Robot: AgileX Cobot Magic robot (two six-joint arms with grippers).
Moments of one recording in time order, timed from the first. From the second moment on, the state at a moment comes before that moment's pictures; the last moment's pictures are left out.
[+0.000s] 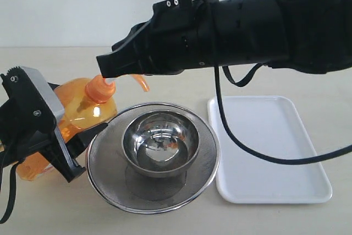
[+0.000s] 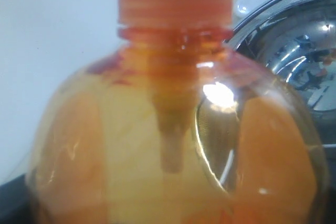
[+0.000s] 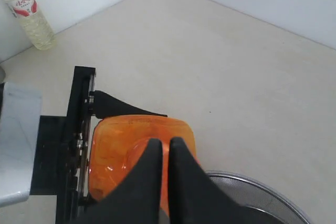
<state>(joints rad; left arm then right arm) -0.38 1.45 -0.31 0.20 -0.69 0.48 0.79 1.48 -1.02 1.48 0.25 -1.37</state>
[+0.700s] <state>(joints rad) -0.37 1.45 -0.31 0.17 -0.63 0.53 0.83 1.59 -1.03 1.48 0.16 -1.33</state>
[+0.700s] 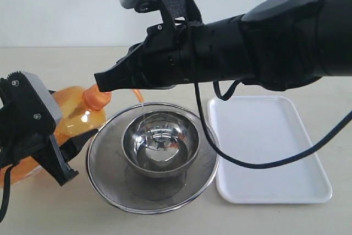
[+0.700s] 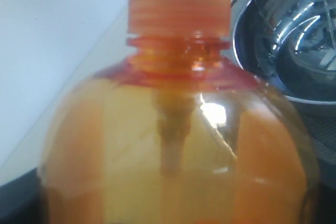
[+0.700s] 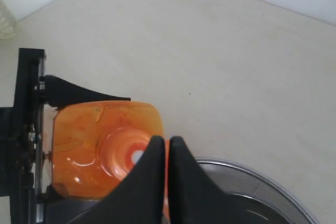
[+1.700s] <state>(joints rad) -0.37 1.45 -0.31 0.09 -0.73 0.35 0.86 0.80 -0.52 1.44 -0.35 -1.24</state>
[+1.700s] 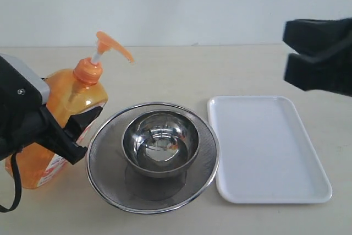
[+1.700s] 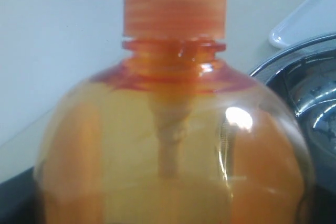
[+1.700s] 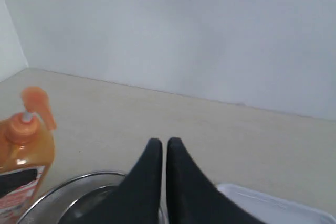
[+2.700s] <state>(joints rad) -0.37 1.41 -0.22 -0.14 -1.04 0.16 0.86 0.66 -0.01 0.87 -0.72 -0.34</state>
